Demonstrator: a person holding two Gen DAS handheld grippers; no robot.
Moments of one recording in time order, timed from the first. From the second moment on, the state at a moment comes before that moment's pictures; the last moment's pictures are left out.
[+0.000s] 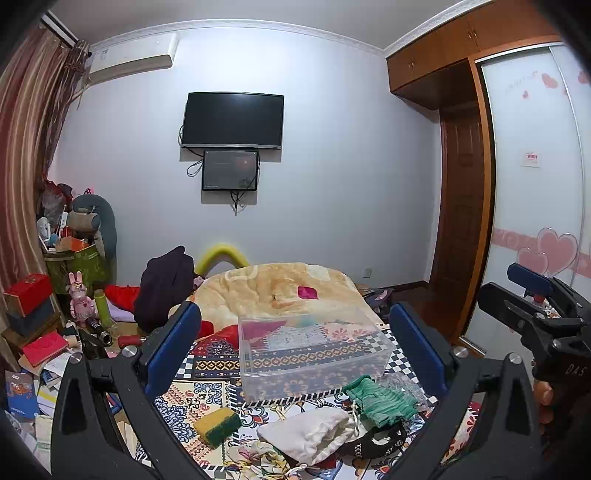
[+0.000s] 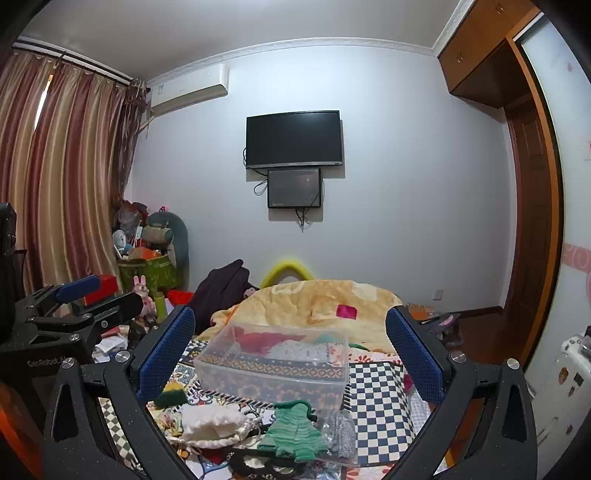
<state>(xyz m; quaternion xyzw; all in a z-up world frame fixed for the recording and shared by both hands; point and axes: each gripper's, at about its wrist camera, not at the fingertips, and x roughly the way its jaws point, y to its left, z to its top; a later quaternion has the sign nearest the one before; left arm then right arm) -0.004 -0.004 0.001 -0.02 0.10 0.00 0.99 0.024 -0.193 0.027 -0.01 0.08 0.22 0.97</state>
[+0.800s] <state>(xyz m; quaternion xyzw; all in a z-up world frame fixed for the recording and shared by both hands) -0.008 -0.007 -0.001 -0.02 0.10 0.01 1.00 0.023 -0.194 0.028 0.00 0.08 0.22 0.97</state>
